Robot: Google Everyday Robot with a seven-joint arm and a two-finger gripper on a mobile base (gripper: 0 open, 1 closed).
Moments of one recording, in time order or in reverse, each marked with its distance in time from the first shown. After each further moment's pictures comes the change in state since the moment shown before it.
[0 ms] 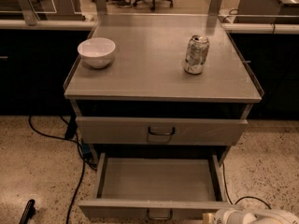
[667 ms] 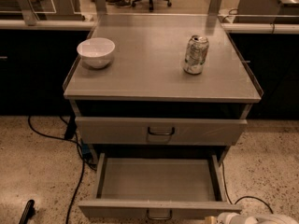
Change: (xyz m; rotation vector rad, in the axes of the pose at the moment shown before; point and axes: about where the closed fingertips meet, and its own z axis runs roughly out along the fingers) arm 0.017 -0.021 0.025 -0.016 0.017 0.083
